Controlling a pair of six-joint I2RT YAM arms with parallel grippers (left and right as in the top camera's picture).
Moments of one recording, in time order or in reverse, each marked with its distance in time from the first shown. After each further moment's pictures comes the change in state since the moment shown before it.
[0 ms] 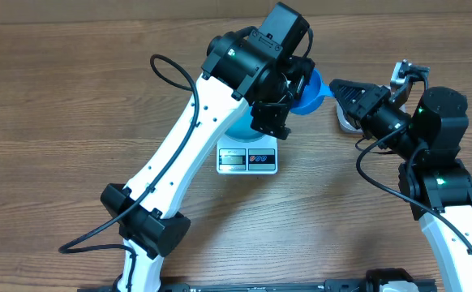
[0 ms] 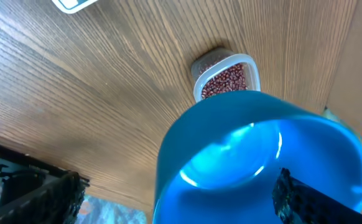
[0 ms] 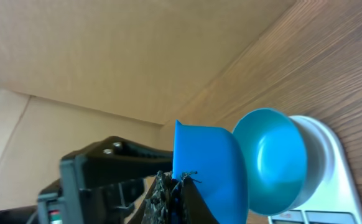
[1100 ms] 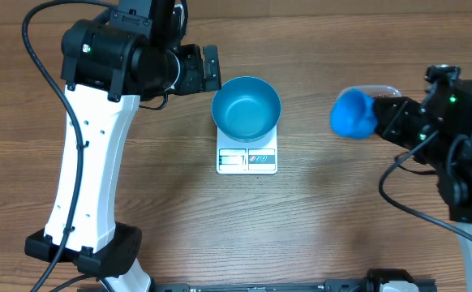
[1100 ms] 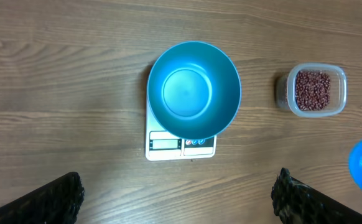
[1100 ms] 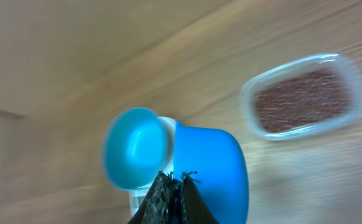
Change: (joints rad) left arm 0.340 -0.232 0.002 -0.199 -0.152 1.420; right arm -0.060 0.002 0.407 -0.776 0.339 -0.558
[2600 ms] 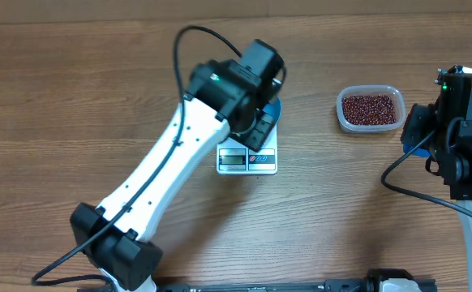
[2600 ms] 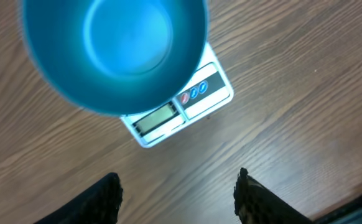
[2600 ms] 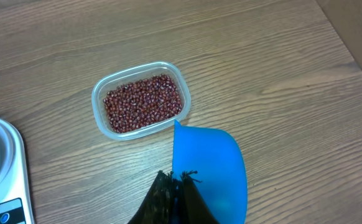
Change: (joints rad) left arm -0.344 0.008 -0.470 0.235 -0.146 0.306; right arm 0.000 0.097 0.072 -0.180 0.485 -0.243
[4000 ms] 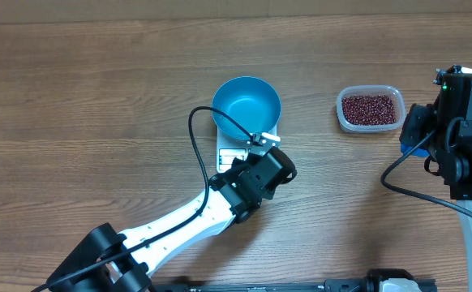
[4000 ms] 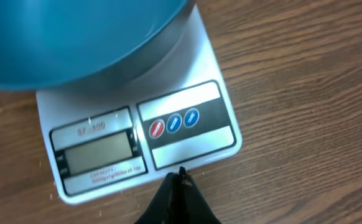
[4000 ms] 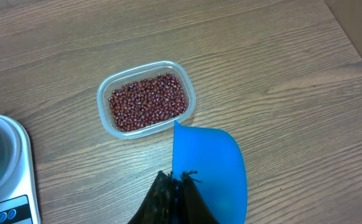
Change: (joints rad) left arm -0.241 -0.246 -0.972 1.037 -0.353 -0.341; right arm 0.000 0.000 0.000 0.000 -0.019 0.000
